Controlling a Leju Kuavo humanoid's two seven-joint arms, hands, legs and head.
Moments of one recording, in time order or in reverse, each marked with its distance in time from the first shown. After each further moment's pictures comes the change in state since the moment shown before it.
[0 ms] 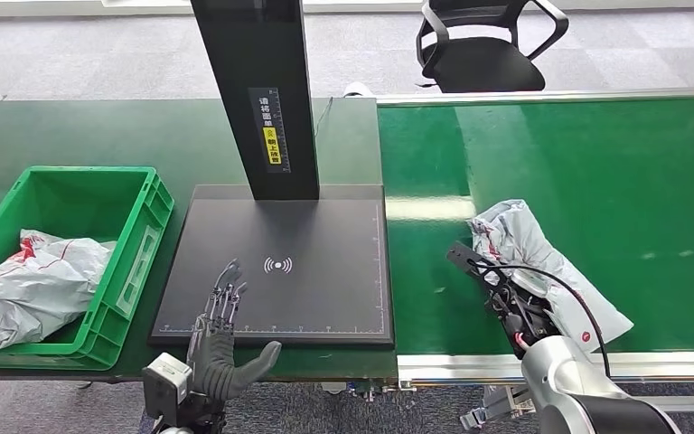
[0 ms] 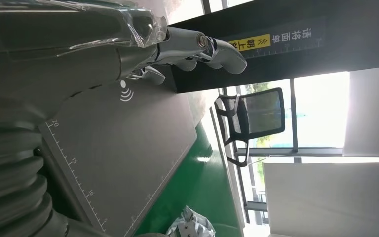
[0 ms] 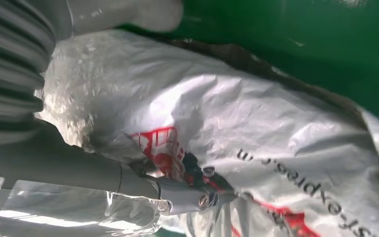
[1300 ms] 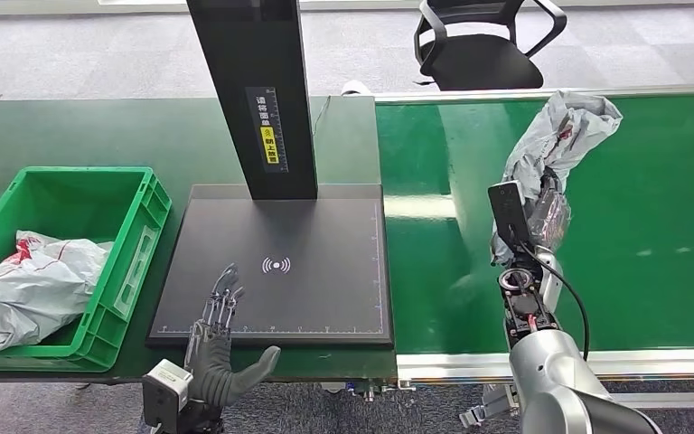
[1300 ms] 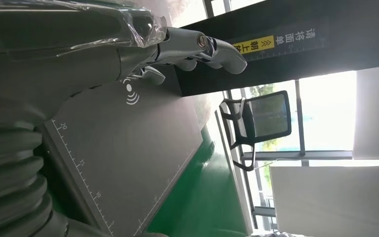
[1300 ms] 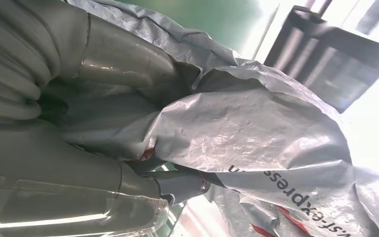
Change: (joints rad) left arm 0.034 0.005 -0.015 -0.036 -0.023 0.037 0.013; right arm -0.017 0.103 -0.280 -0.113 -0.470 -0.790 -1.051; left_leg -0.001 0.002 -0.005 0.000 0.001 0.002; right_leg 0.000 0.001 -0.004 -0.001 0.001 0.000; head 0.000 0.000
